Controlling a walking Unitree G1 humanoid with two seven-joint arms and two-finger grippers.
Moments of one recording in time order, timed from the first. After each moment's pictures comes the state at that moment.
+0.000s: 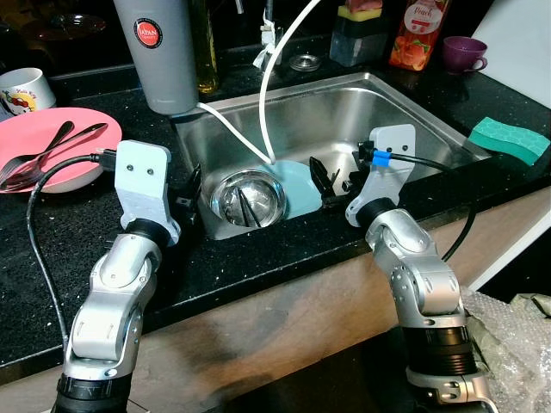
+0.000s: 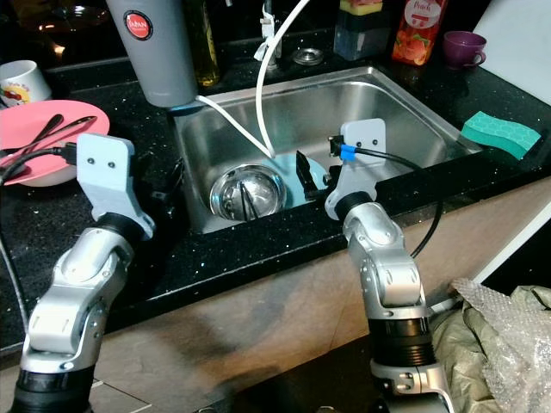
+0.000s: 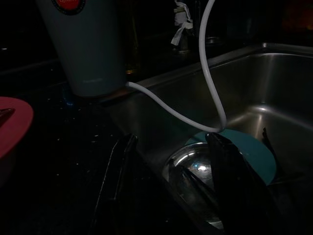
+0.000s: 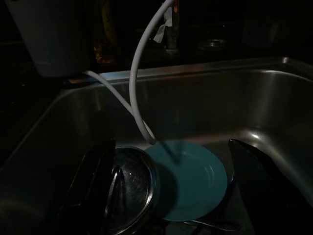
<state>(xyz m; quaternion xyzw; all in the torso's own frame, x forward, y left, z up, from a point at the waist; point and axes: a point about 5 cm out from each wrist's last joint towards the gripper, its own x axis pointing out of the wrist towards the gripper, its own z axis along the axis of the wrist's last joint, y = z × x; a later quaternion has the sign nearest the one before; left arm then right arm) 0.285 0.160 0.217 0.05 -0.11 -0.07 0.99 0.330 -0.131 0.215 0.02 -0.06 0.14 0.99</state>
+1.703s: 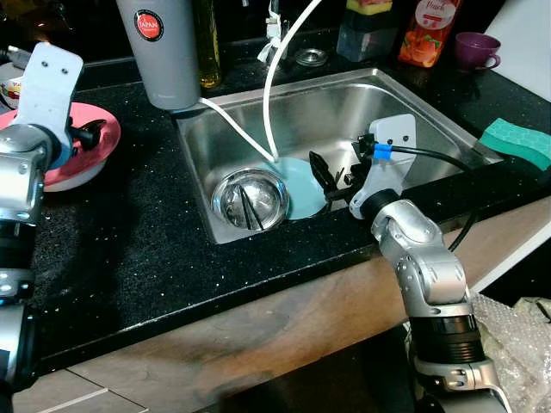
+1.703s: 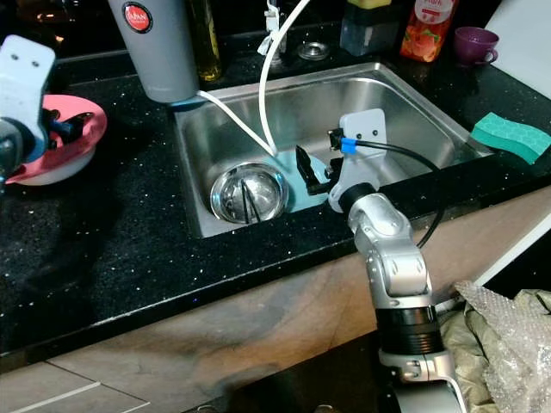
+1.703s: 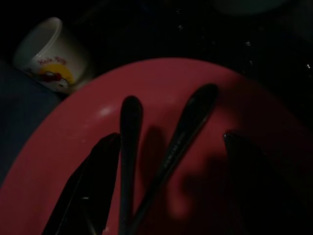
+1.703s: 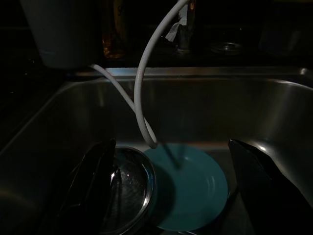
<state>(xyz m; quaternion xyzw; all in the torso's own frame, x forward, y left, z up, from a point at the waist) 0.357 0.298 0.292 0.21 0.13 0.05 0.97 0.337 -0.138 0.225 -0.01 -0.07 0.16 0.98</state>
